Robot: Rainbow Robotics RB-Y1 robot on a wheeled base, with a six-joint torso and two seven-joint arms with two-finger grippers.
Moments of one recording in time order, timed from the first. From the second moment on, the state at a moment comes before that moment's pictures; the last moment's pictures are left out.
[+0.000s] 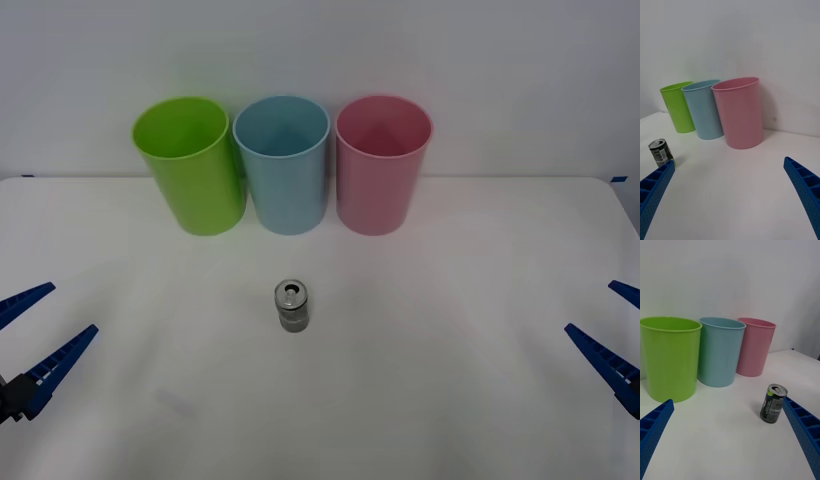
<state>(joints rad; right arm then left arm) 0.35 -0.40 -0.52 -1.66 0.96 -1.22 0.00 0.35 0.40 0.52 -1.66 -0.96 -1.22 0.00</state>
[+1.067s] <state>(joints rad) 0.29 -0.38 -0.34 -1.61 1.05 -1.17 0.04 0.35 0.40 0.52 -1.66 -0.96 -1.22 0.00</state>
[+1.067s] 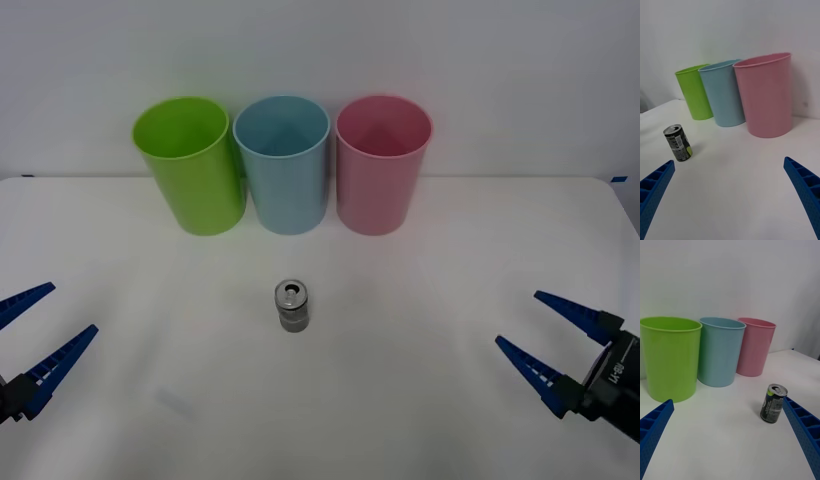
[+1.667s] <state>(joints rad) 0.15 -0.38 -0.14 -1.46 1.09 -1.11 0.23 0.35 0.40 0.52 -1.66 -0.96 -1.22 0.00</state>
